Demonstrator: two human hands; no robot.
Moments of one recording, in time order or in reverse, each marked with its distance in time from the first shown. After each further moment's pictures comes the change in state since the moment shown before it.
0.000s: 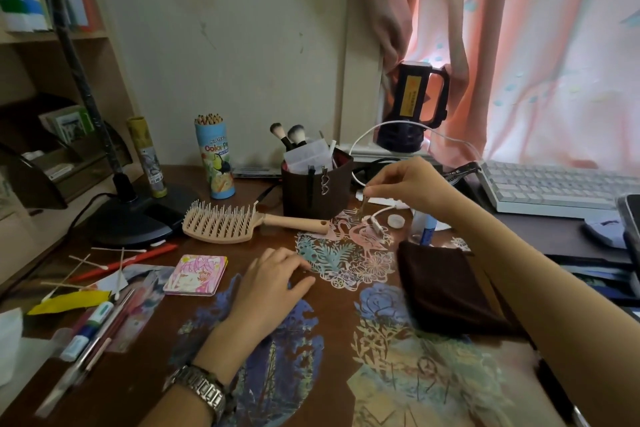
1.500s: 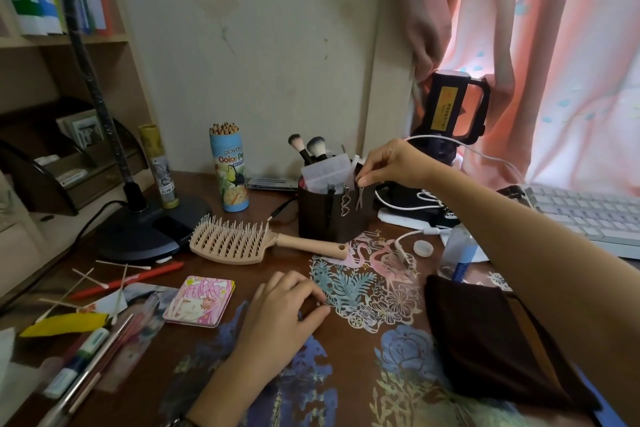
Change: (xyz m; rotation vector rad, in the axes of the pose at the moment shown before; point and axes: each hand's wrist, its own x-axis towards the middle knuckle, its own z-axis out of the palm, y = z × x) left_hand 0.007 -0.008 0.008 -0.066 0.063 -0.010; right_hand 0.124 0.014 0.004 -0.096 -0.266 -0.237
